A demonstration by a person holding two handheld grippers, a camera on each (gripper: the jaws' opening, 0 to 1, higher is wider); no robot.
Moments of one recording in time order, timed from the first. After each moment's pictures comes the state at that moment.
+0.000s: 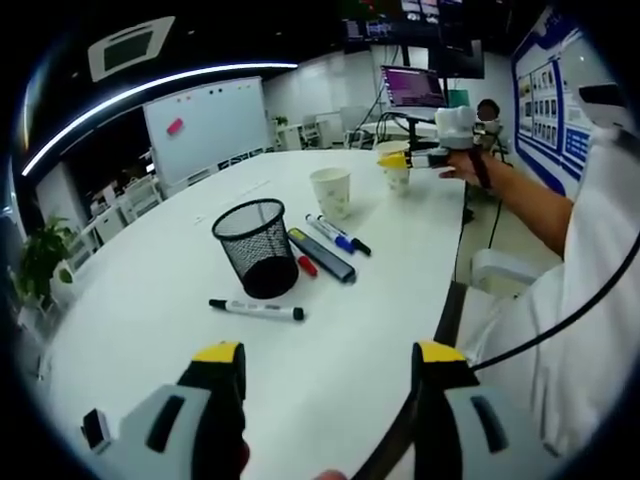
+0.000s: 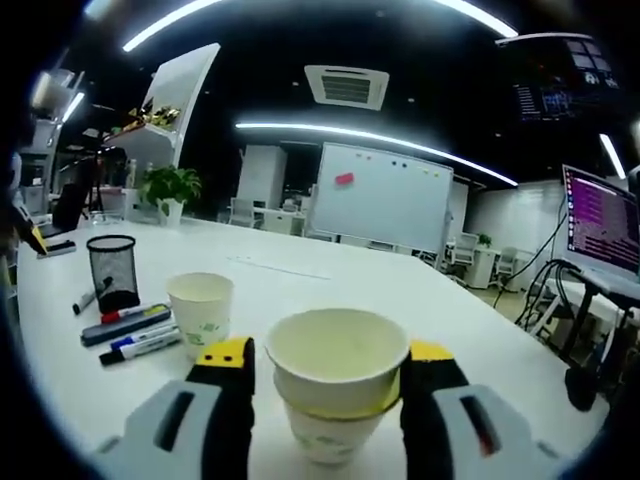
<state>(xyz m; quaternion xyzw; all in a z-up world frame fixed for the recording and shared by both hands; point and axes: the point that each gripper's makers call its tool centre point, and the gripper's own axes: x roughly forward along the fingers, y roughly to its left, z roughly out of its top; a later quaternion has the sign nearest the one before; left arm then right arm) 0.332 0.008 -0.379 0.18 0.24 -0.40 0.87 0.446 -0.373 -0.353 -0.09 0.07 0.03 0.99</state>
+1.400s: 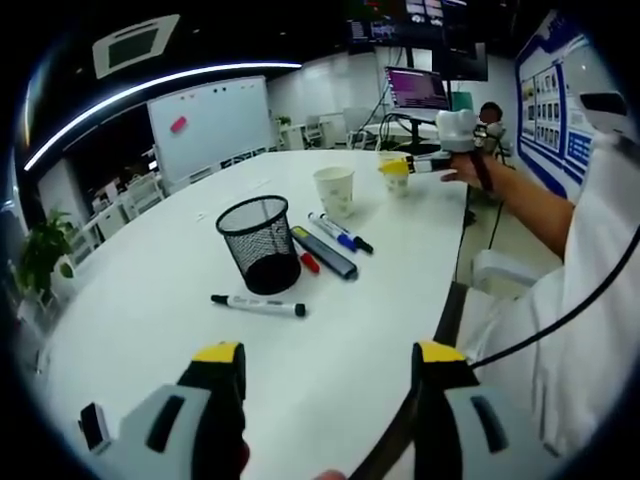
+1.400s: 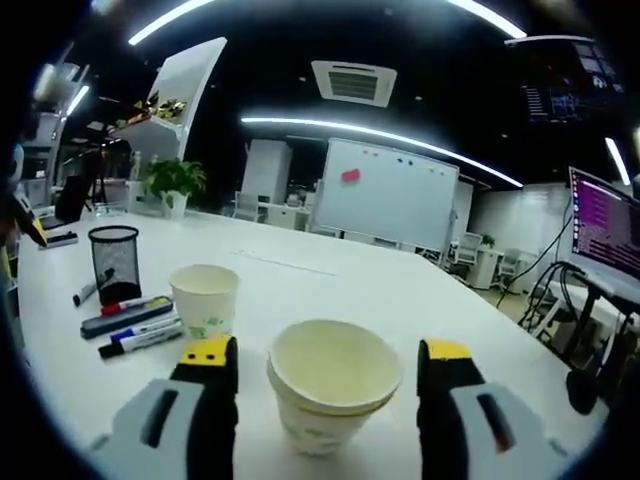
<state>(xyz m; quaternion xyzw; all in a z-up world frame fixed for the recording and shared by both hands) 0.331 0.012 -0.381 0.18 0.25 -0.39 0.87 0.450 -0.370 -0.358 -0.10 0.07 0.03 0.99</state>
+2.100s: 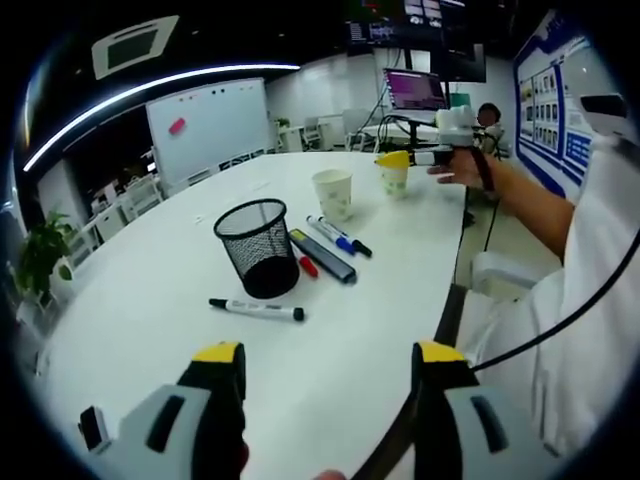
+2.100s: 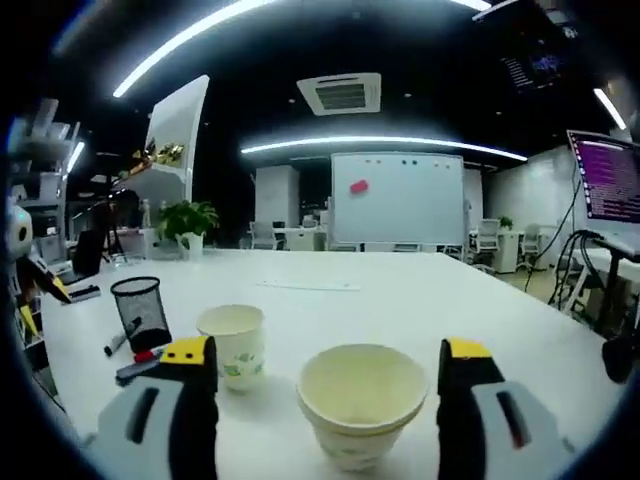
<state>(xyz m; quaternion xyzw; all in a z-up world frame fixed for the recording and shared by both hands) 0.333 0.008 -0.378 0.18 0.24 -0.40 0.87 0.450 -0.350 -0.342 -0.01 0.05 0.08 1.00</state>
